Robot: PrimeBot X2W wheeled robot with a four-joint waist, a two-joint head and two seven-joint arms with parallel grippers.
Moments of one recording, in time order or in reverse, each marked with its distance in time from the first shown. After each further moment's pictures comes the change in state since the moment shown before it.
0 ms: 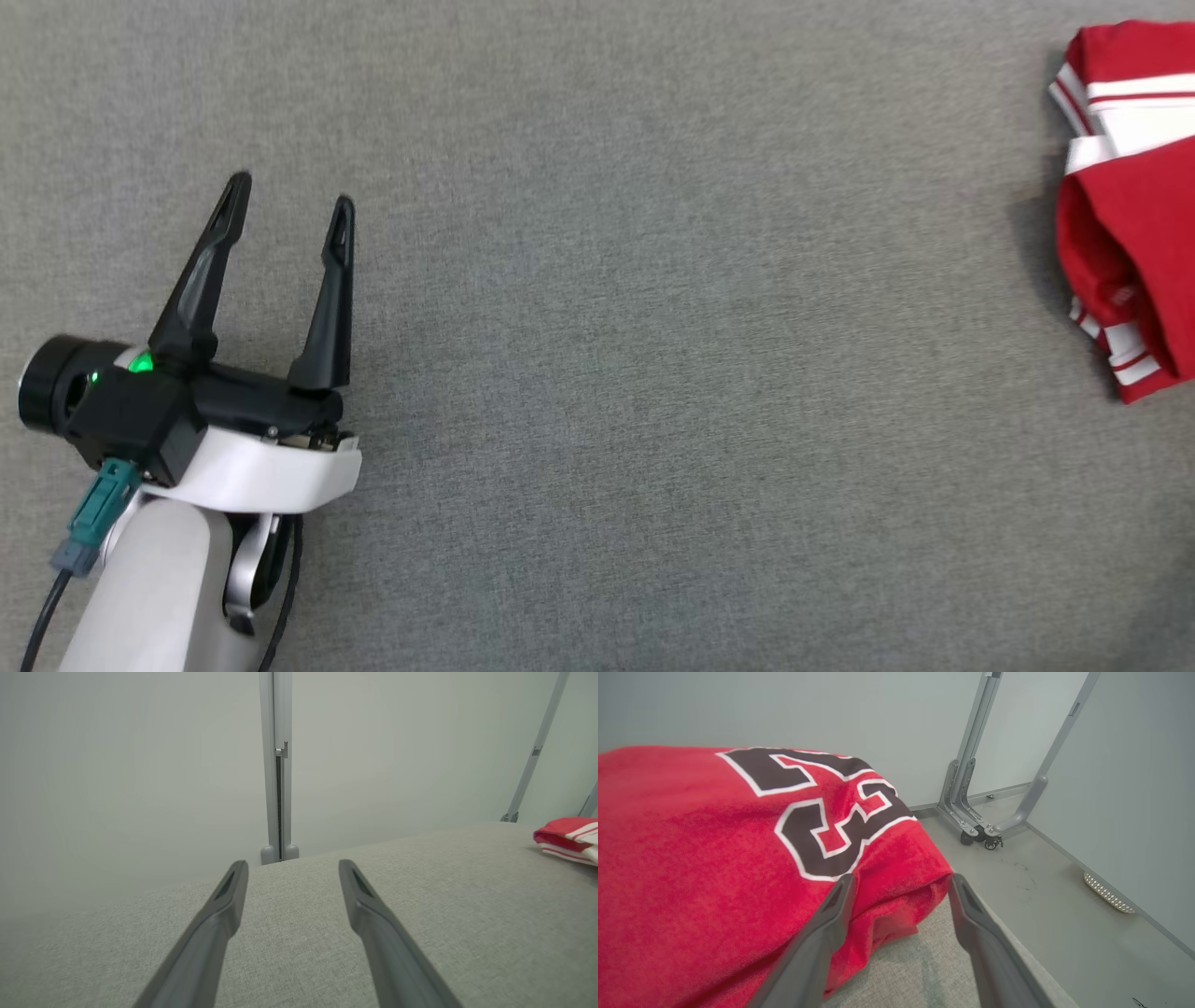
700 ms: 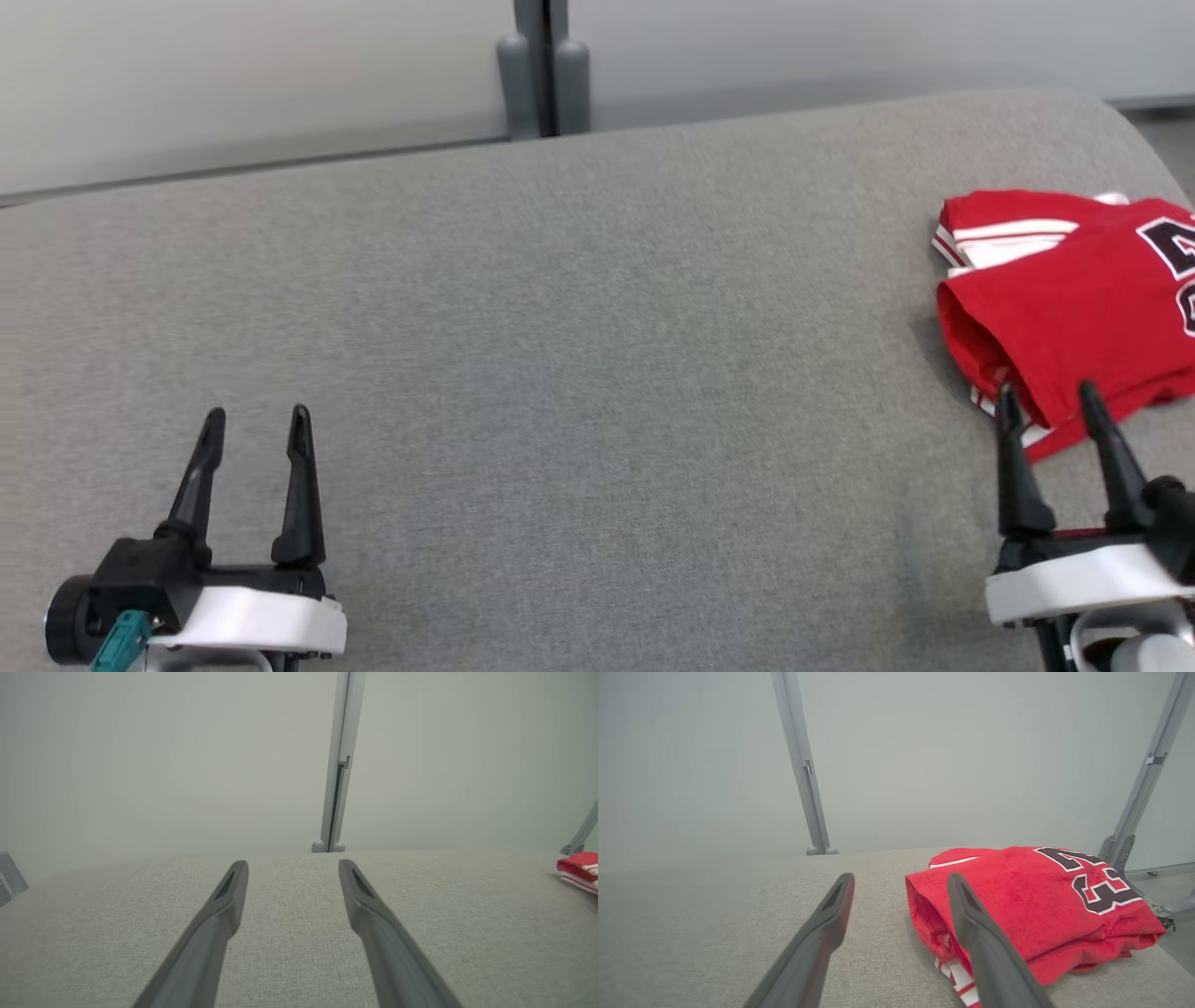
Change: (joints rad) left arm 0.316 -0.049 0.076 0.055 -0.078 0.114 0.010; right arm 0.447 0.287 0.333 -0.575 -0.070 0.000 0.025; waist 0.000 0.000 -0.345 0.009
